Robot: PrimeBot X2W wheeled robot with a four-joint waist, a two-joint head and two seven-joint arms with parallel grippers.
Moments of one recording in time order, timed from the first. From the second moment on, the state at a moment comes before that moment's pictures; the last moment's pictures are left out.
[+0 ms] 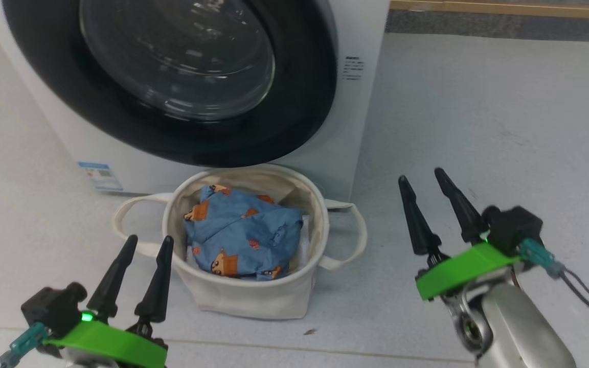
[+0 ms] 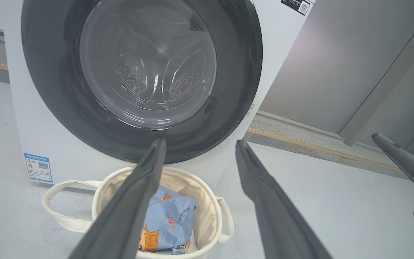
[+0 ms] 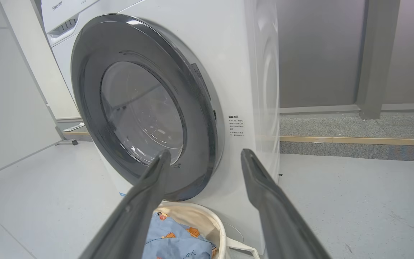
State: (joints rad) left arm -0.16 0.36 -0.33 0.12 -0.68 -0.04 -0.23; right arm -0.39 -0.11 0.27 0.37 0.33 0.13 -0.25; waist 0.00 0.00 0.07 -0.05
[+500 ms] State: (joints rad) left arm -0.13 0.37 -0.32 0.08 -0.71 -0.03 -0.22; right arm -0.18 -0.07 0.15 0.14 0.25 0.13 -0.22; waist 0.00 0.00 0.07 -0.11
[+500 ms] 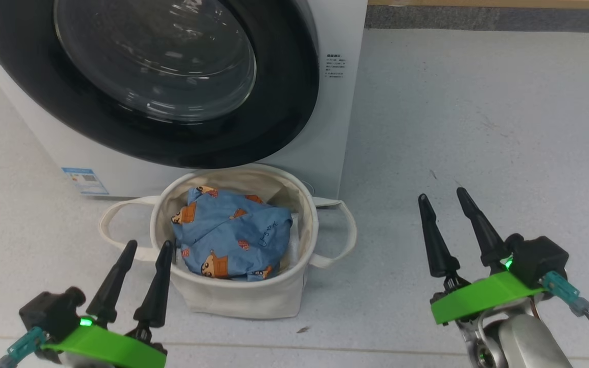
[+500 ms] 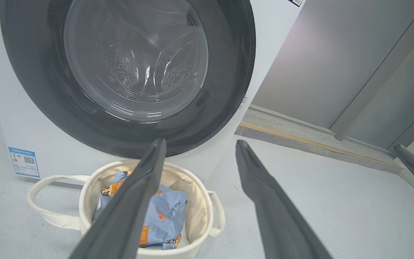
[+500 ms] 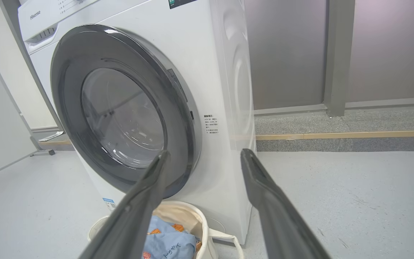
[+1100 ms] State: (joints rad) left arm -0.12 0.37 -0.34 0.09 -0.71 -0.03 -0.21; right arm -0.15 -0.06 0.14 0.10 0.25 0.13 -0.18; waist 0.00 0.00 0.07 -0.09
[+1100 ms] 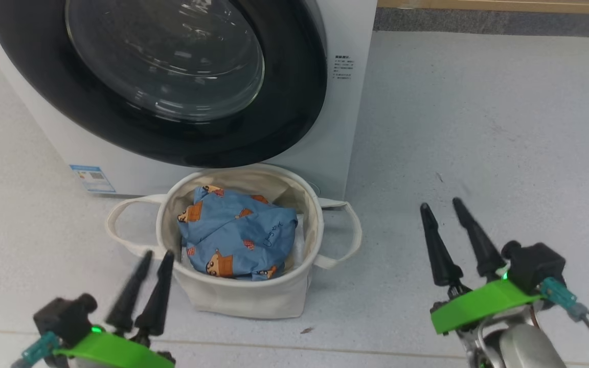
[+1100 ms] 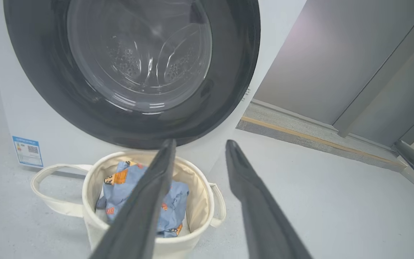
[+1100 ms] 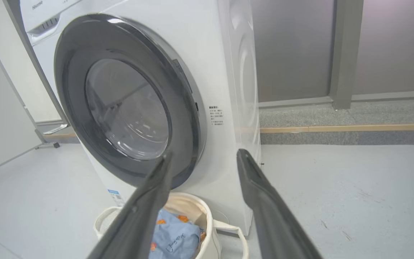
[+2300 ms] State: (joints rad) left arm -0.07 0.27 -0.27 0.18 -0.94 -0.05 -0.14; right arm -0.10 -0.07 0.11 0.19 0.61 0.13 -0.13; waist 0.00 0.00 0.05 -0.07
